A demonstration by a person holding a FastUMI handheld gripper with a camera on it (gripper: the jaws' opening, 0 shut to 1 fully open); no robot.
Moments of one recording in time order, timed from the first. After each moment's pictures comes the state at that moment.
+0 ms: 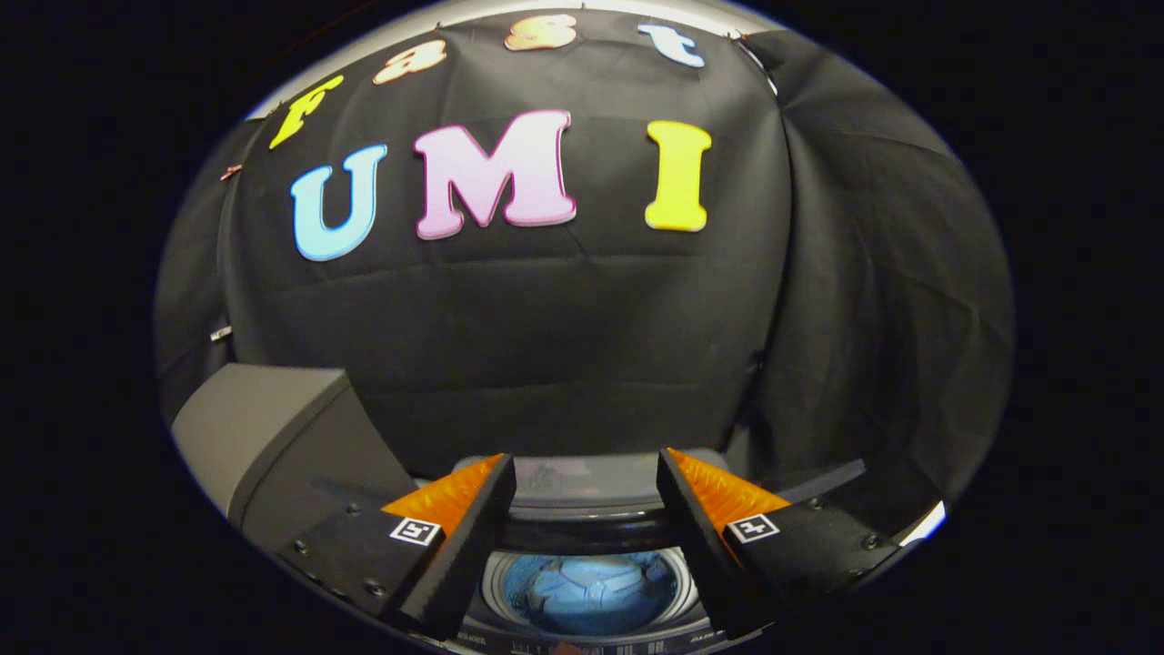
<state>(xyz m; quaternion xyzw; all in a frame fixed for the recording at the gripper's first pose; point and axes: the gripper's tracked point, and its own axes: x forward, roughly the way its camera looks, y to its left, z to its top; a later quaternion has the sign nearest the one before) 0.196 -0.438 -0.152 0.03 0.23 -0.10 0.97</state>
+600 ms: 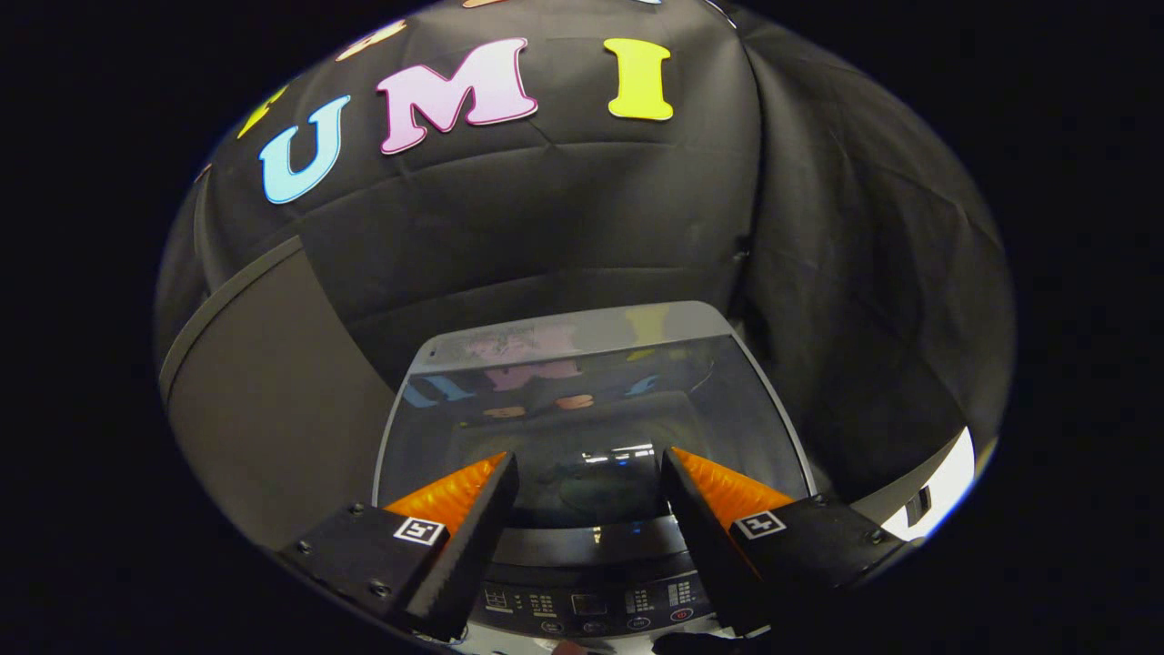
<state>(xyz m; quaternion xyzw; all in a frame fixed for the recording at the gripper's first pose) 0.135 -0.449 -0.265 0.07 0.32 -0.13 0.94</state>
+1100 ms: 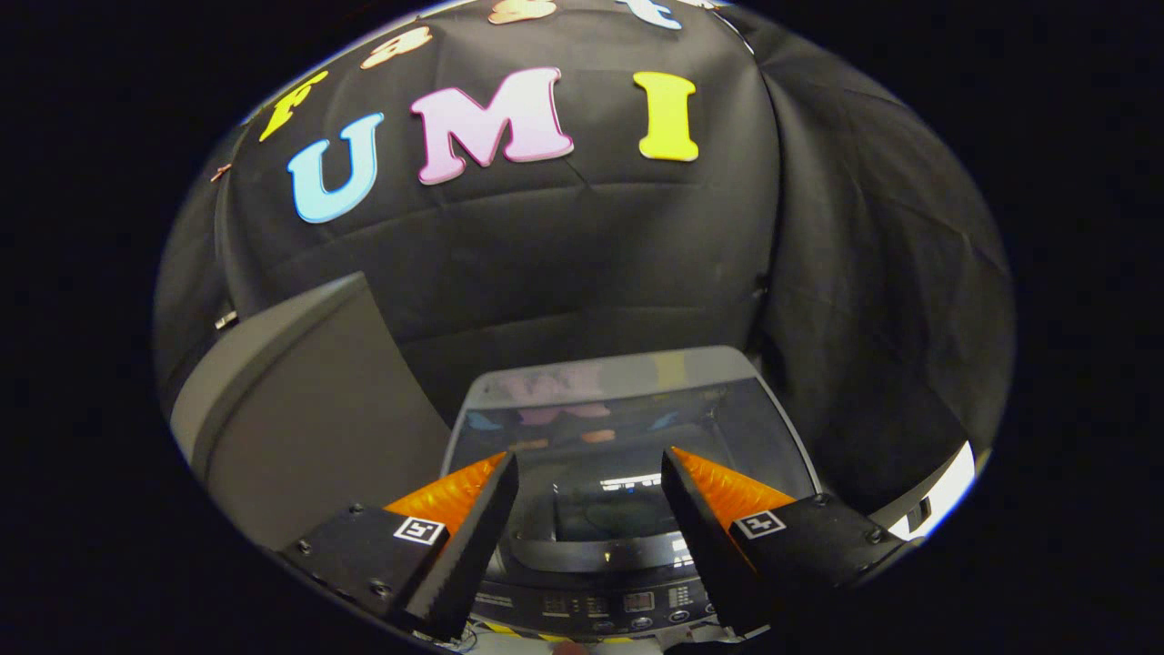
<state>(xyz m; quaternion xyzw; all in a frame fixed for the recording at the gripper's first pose) 0.146 -0.395 -0.190 0.06 0.24 -0.10 0.96</state>
